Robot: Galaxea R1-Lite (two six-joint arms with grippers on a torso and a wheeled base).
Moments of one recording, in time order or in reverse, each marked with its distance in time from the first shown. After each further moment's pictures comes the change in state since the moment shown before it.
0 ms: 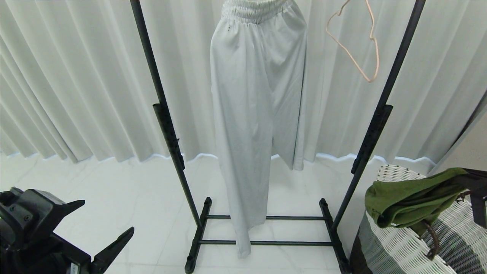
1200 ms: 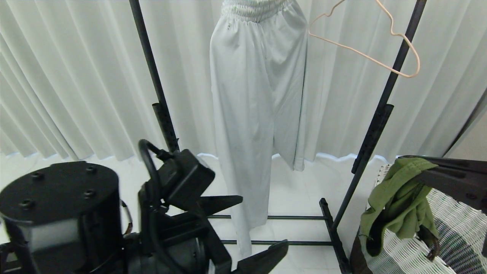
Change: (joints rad) left arm -0.737 0.422 -0.386 -0.079 -0.072 -0.496; right arm 0.633 0.039 -0.191 -0.008 0.008 0.118
